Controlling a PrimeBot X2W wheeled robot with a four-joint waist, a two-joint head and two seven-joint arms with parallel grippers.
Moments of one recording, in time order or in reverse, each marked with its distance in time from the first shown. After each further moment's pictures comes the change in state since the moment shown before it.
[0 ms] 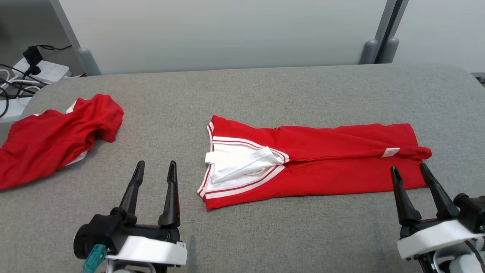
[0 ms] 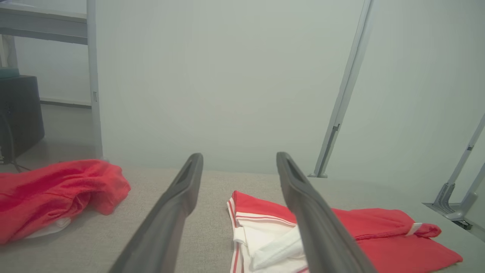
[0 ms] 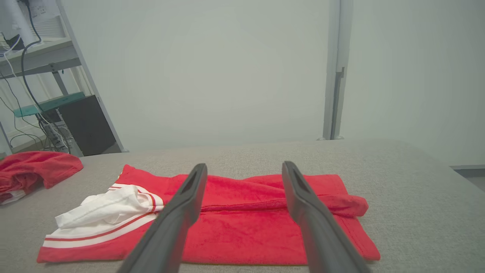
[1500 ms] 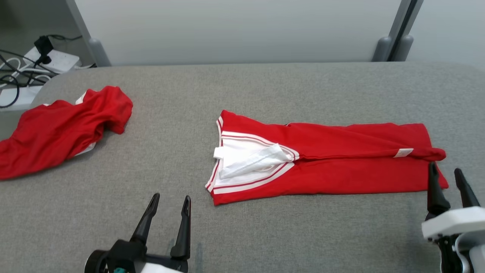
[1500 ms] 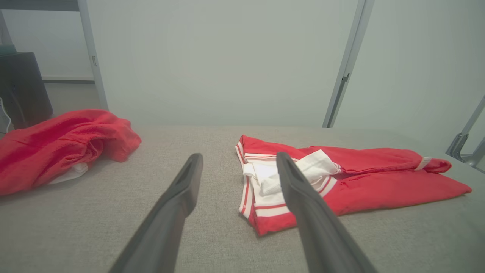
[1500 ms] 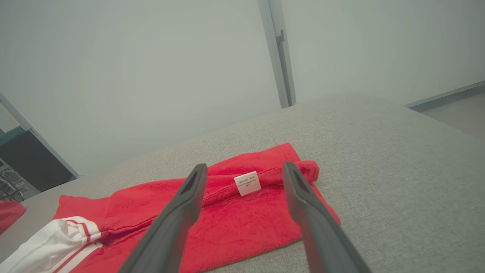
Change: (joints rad) left arm 0.135 0.001 -0.025 0.035 0.115 -0.026 0.000; right arm -0.057 0.046 -0.182 0.212 0.102 0.000 0.000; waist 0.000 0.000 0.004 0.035
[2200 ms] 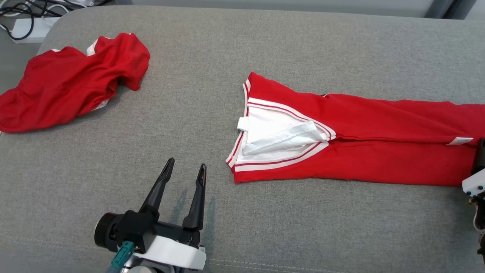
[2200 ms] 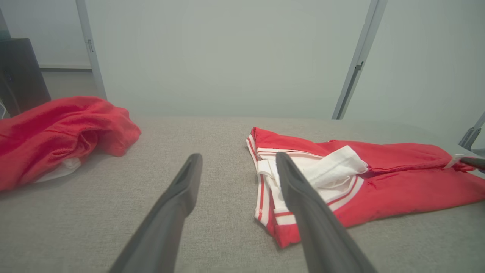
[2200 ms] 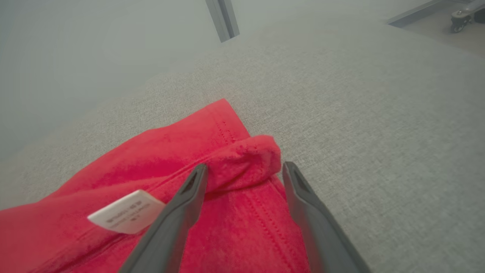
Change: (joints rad) left arm -0.151 -0.002 -0.054 -0.013 -0.002 -0.025 0.000; right arm -0.452 -0.096 -0.170 0.631 -0.010 0.000 0.000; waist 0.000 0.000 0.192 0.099
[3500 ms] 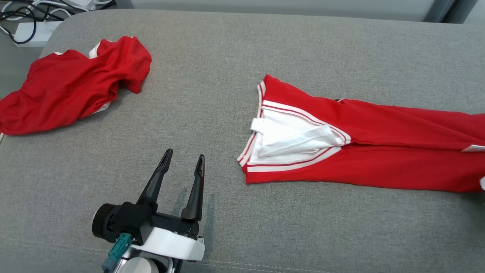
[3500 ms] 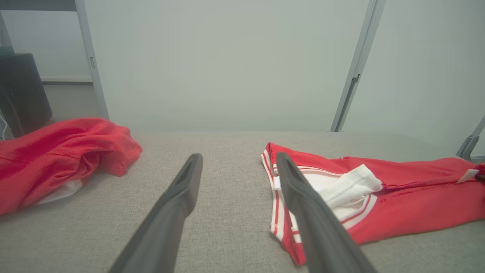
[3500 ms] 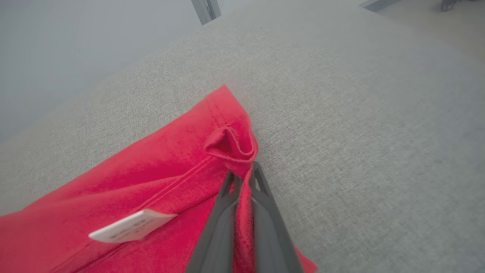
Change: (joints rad) left arm -0.036 -0.001 0.009 0.004 -0.001 -0.009 0.000; right arm -0.105 -0.076 -0.014 0.172 -0.013 0.001 0.102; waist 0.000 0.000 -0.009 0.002
